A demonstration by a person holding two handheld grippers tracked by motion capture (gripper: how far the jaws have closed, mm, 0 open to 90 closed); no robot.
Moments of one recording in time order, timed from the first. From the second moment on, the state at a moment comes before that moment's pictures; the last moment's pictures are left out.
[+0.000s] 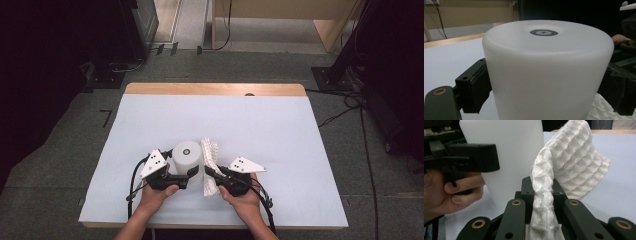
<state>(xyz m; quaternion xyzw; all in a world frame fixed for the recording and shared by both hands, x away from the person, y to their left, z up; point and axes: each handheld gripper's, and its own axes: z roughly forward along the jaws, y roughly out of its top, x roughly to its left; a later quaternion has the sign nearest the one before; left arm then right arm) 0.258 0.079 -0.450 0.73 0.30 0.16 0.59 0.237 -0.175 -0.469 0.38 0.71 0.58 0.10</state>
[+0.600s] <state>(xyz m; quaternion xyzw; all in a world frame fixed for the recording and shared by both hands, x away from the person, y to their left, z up) 0.265 0.077 -0.468 0.75 0.33 0.26 0.51 0.241 -0.186 -0.470 0.40 0.70 0.58 0.11</state>
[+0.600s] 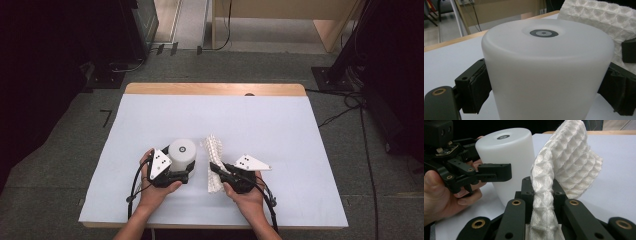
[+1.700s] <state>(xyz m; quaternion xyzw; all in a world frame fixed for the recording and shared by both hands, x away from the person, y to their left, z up) 0.258 0.081 -0.456 0.71 0.38 0.21 0.56 0.232 -0.157 -0.481 0.37 0.73 0.57 0.08</state>
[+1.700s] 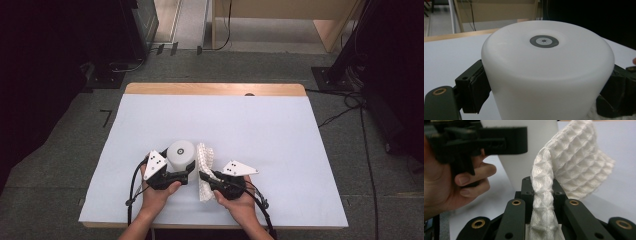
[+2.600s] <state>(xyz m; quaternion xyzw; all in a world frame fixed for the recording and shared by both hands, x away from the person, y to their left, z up) 0.262 0.093 -0.444 0.70 0.37 0.16 0.59 0.224 -0.148 -0.474 0.35 0.73 0.58 0.08</state>
